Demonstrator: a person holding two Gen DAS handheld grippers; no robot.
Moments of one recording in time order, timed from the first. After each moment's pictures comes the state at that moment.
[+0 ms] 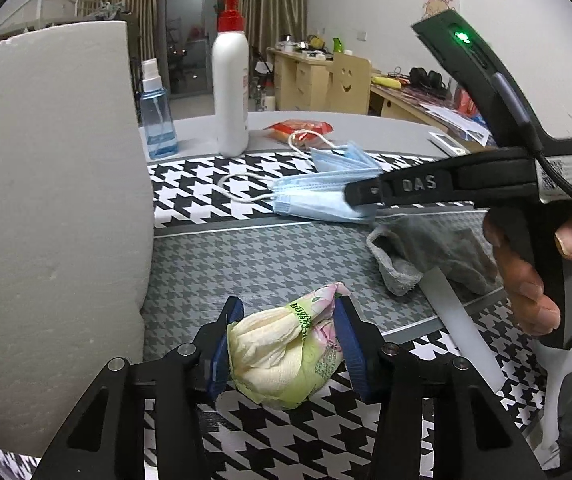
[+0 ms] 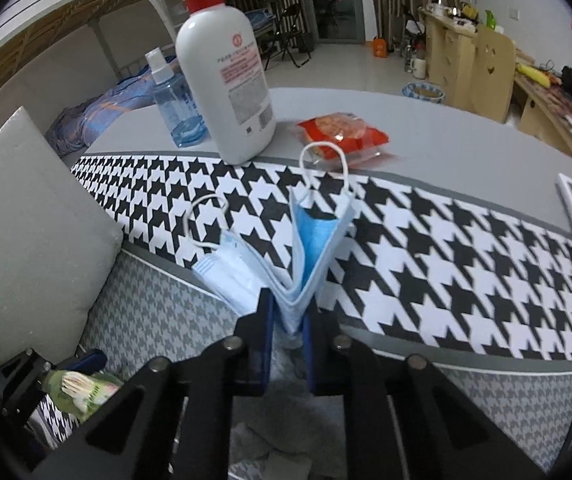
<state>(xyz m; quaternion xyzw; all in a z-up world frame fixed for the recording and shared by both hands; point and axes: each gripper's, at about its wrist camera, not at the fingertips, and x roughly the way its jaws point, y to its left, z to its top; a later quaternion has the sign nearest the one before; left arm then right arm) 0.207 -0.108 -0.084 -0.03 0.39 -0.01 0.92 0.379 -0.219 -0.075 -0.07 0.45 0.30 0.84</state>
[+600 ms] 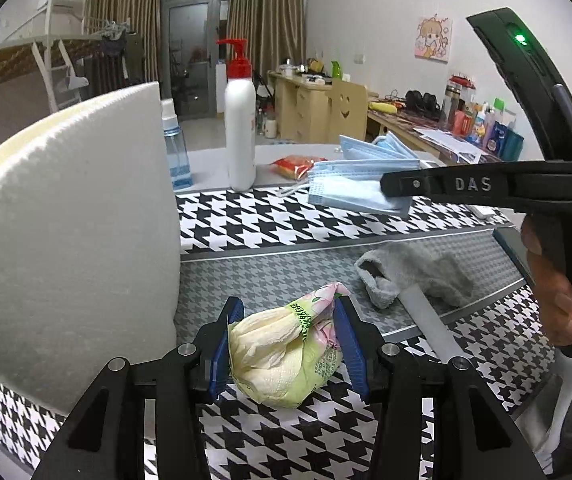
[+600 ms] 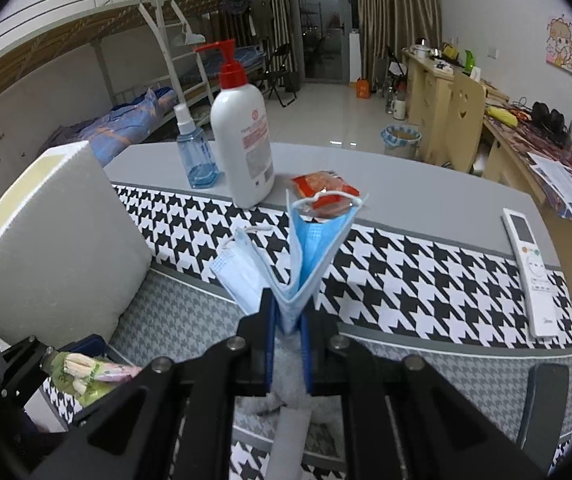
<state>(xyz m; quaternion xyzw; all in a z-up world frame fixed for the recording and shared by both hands) 0.177 -0.103 -0.054 -0.02 0.35 -0.01 0.94 0.329 -0.240 -0.020 -0.07 0.39 0.28 0.88</state>
